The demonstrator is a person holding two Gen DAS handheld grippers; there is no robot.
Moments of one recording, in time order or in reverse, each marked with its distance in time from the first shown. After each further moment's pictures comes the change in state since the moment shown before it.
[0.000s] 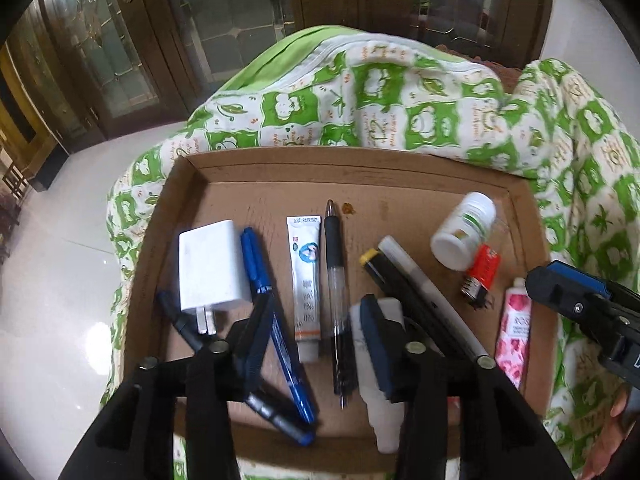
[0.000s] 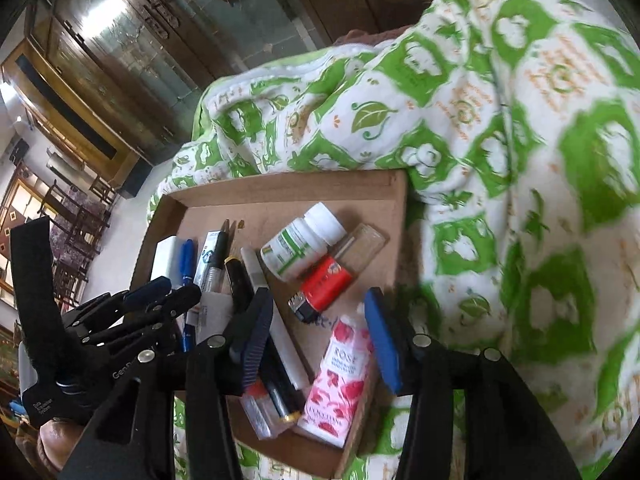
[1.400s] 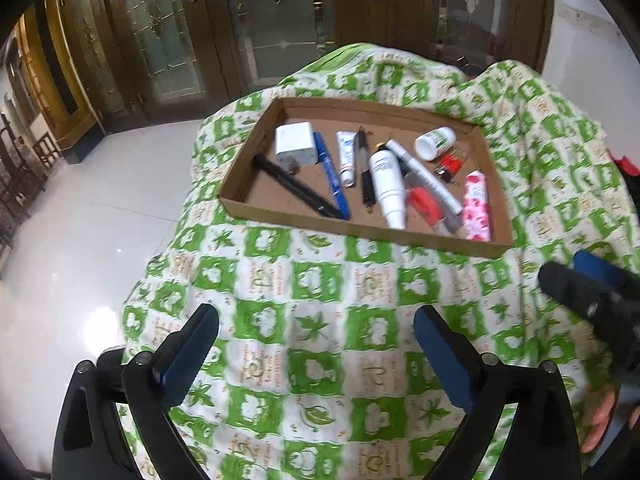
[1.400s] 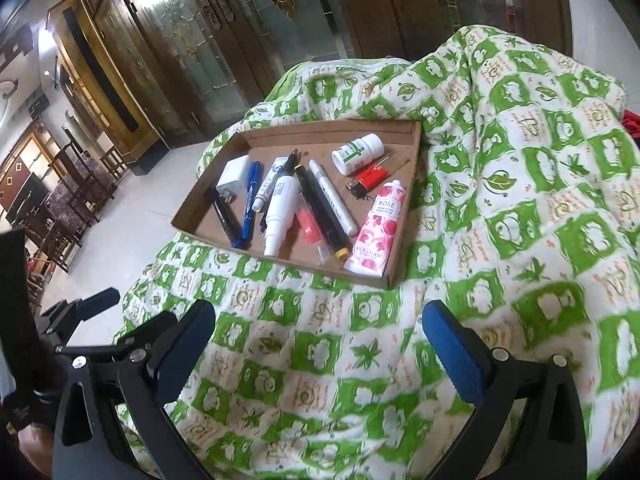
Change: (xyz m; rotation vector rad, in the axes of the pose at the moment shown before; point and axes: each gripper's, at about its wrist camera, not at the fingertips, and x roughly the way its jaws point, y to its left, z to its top) left arm -0.115 0.030 -0.158 -0.116 -0.089 0.021; right arm -0.101 0.044 -0.132 -0.178 -0.077 -0.040
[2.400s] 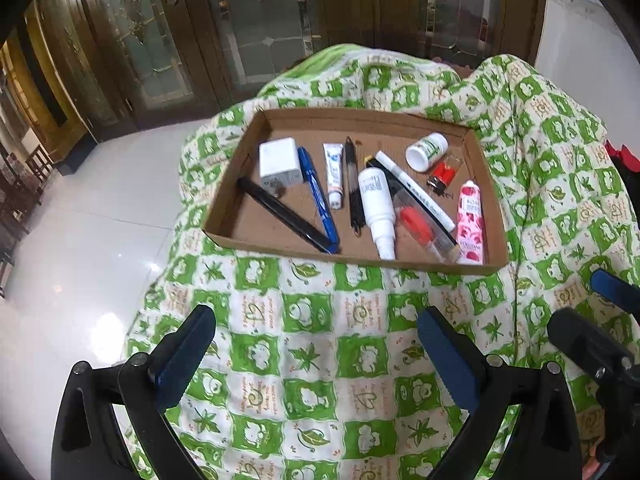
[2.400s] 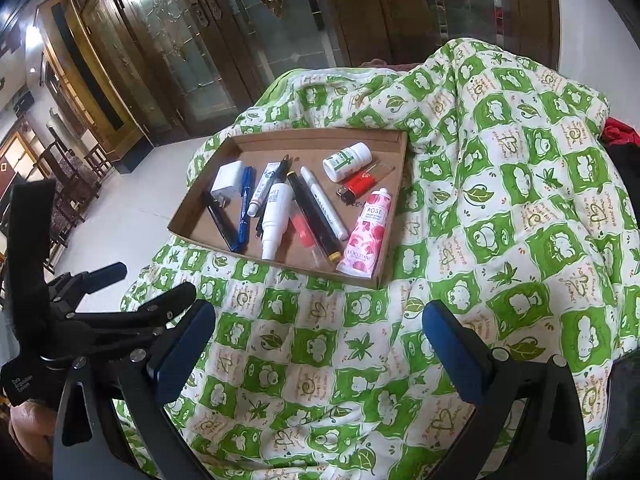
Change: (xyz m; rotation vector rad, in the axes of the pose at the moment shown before) left arm 0.006 -0.012 0.037 0.057 0.039 0.034; right arm -0.017 0.011 0.012 0.010 0.017 -0.065
